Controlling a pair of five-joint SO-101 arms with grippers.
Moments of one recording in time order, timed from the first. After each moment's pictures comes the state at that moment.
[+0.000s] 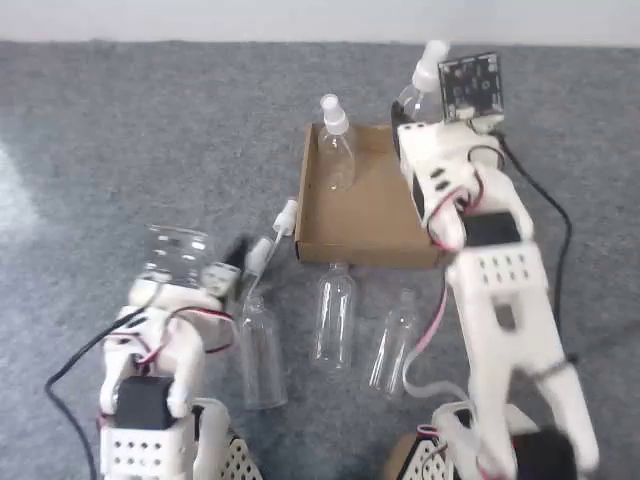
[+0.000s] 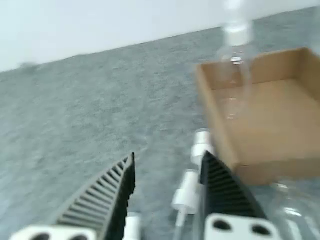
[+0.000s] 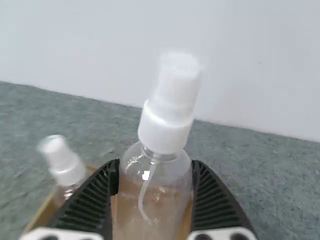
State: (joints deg) left arm -6.9 -90.2 77.1 55.3 -4.1; right arm -10.5 -21.4 29.6 20.1 3.7
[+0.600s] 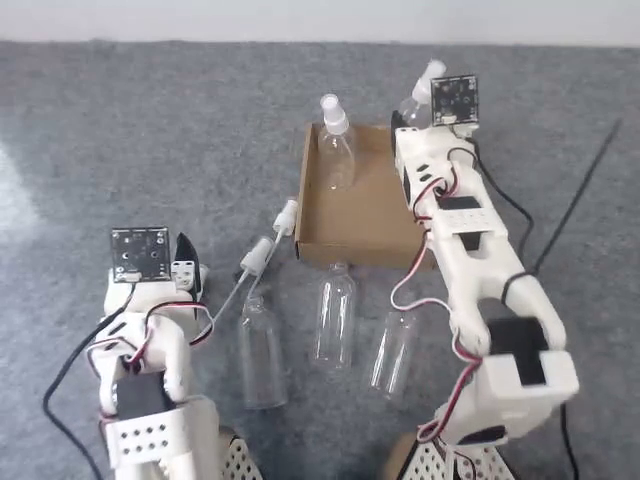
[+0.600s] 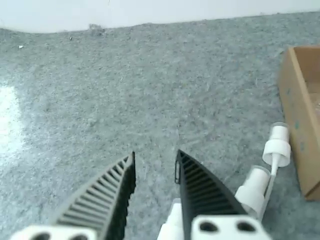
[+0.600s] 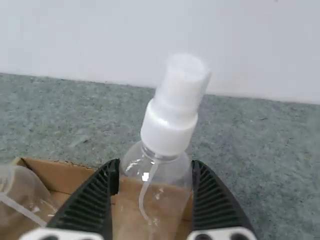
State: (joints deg) left arm -17.3 -89.8 86.4 46.3 -4.4; right arm -9.0 9.8 27.1 -6.6 0.3
